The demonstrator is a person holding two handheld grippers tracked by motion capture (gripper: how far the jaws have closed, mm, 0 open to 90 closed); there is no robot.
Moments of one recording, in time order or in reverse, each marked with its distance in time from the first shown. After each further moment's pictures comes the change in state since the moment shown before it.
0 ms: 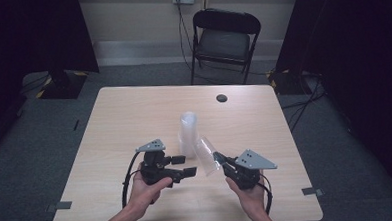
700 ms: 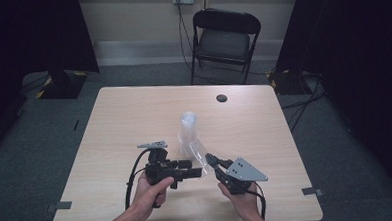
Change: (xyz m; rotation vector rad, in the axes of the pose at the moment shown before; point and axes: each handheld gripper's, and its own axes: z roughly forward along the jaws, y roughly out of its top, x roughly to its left) left arm 0.002 -0.003 0.012 0.005 -0.169 -0.202; right arm 0.022 -0.009 0.010 -0.116 -0.026 -0.142
